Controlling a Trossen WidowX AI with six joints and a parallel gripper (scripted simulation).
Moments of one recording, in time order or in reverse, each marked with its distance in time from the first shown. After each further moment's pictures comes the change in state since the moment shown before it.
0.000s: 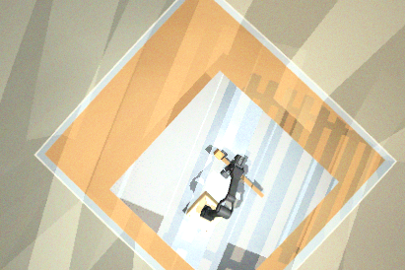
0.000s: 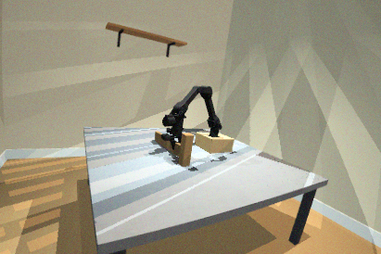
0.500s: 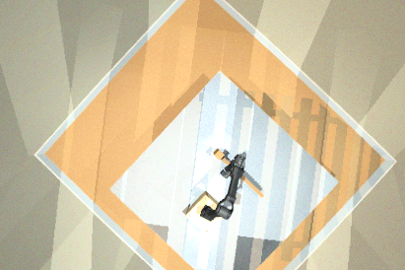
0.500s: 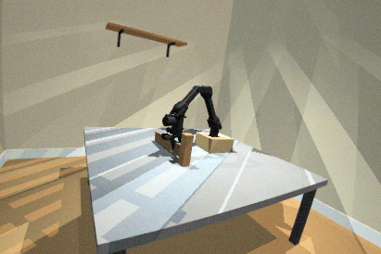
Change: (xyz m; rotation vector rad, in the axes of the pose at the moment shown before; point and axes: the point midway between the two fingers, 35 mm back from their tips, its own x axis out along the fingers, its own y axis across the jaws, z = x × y) arm -0.002 0.000 0.000 0.000 0.000 0.000
